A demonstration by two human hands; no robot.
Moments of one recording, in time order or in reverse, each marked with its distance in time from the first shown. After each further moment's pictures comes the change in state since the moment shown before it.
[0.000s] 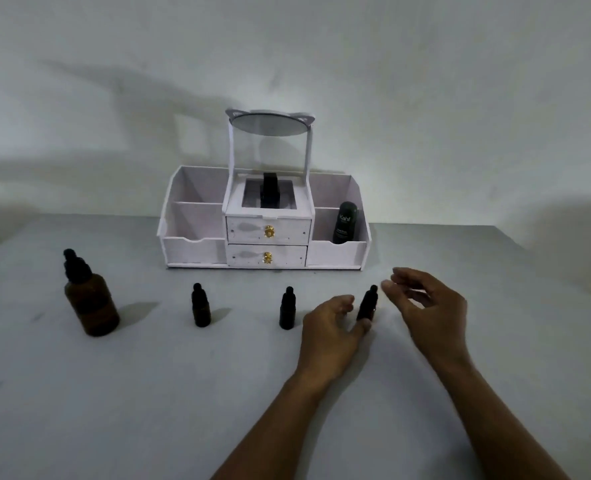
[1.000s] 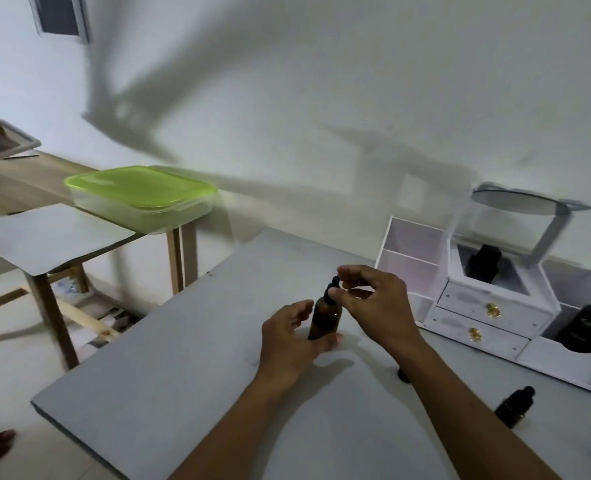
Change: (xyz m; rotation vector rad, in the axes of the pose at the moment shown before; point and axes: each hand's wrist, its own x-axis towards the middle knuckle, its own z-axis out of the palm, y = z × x) left_hand -0.070 -0.112 -0.313 -0.089 0.637 -0.109; right_hand -0.052 -0.229 0.287 0.247 -0.642 -0.251
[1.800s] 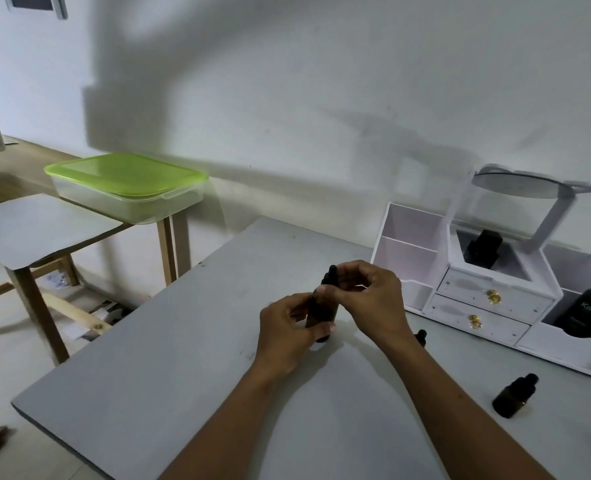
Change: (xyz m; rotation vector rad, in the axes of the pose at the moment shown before) left_hand 0.012 -0.008 0.004 0.022 -0.032 0.083; right_hand -0.002 0.015 0.014 0.074 0.011 0.062
